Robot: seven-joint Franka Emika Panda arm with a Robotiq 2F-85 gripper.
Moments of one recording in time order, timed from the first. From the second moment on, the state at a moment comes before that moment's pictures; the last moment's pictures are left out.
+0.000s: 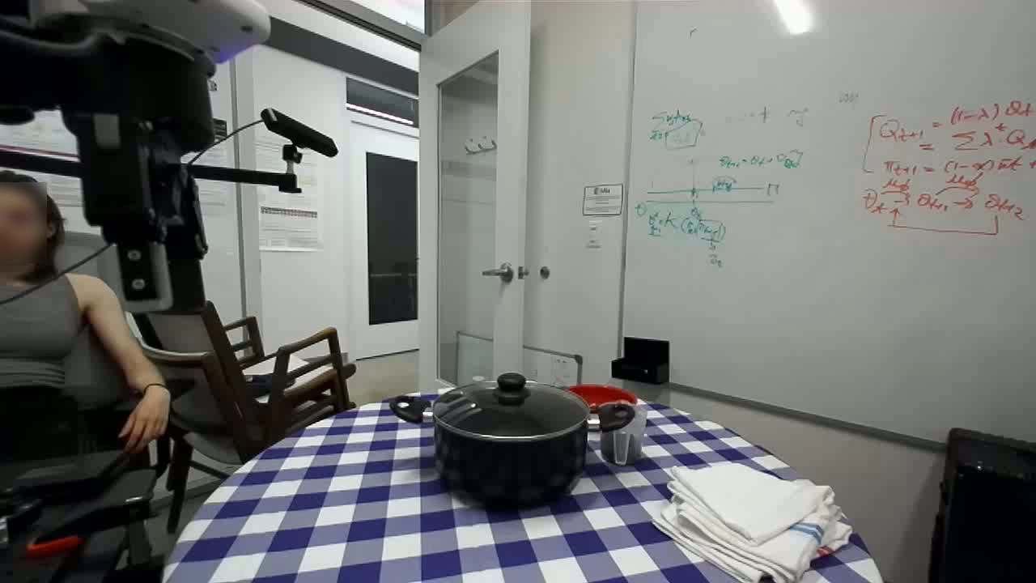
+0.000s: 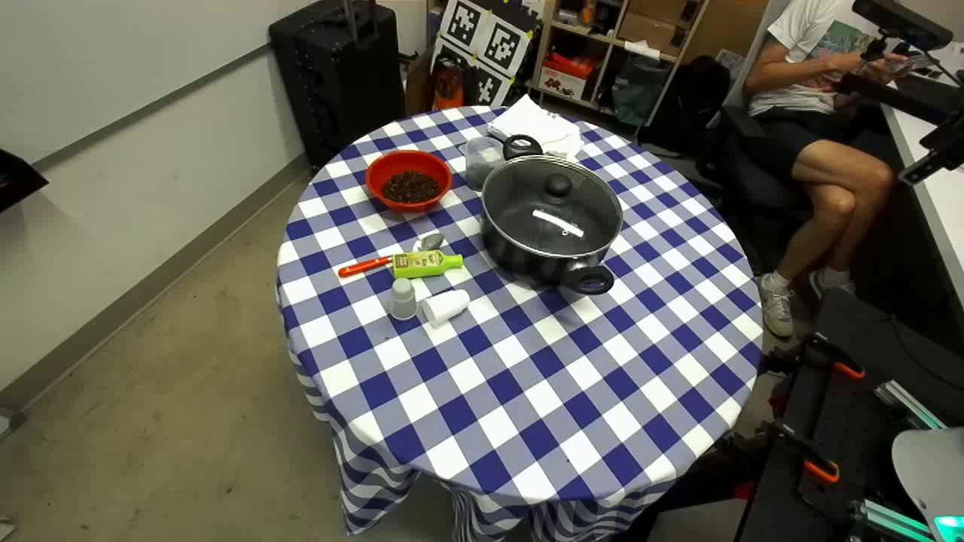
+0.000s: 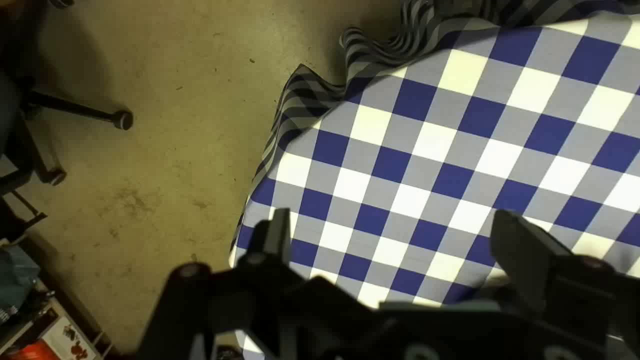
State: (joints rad) arm -0.29 -0.76 -0.25 -2.79 -0.33 2.18 -0.24
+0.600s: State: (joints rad) arm -0.28 -0.75 -0.25 -2.81 -0.33 2.17 -0.24
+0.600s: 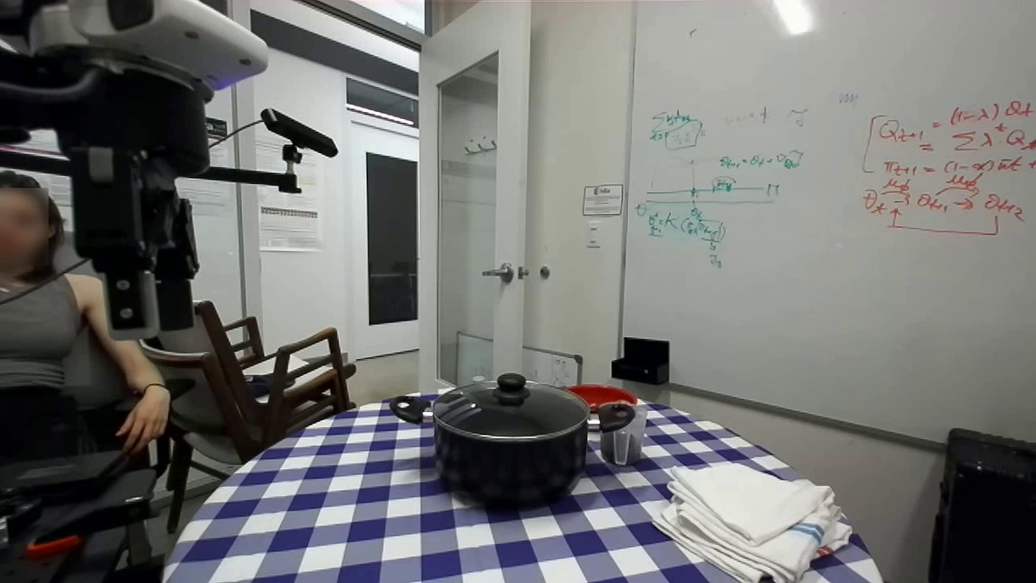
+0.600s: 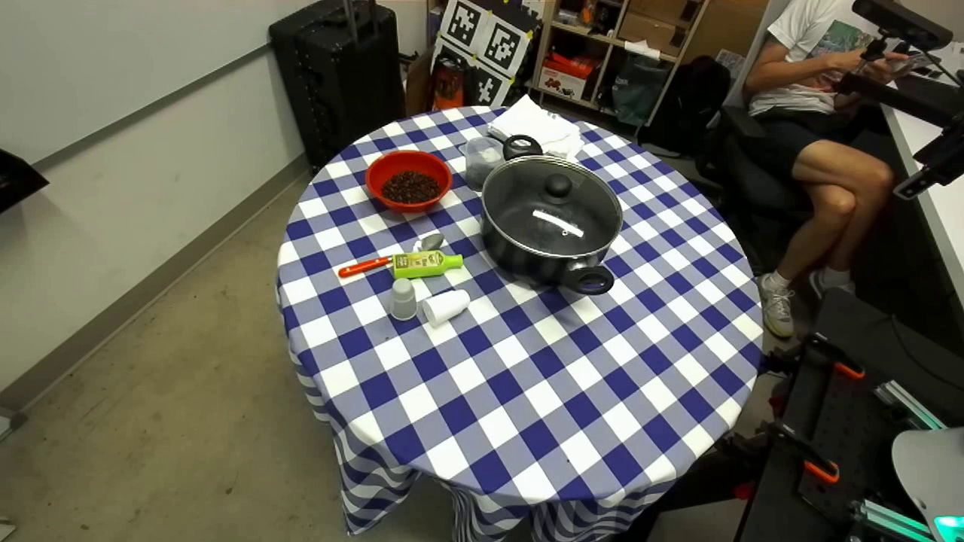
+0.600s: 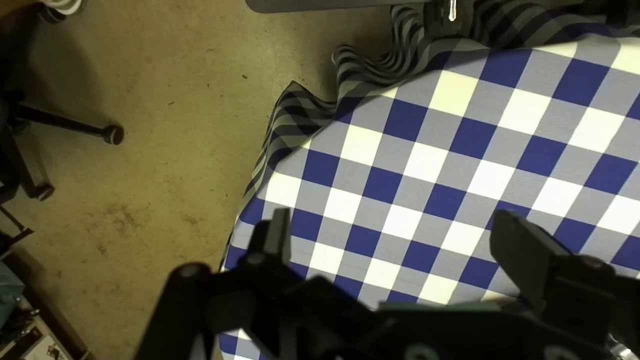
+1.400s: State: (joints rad) arm -0.13 -0.38 -0.18 -2.58 -0.22 2.40 -0.21
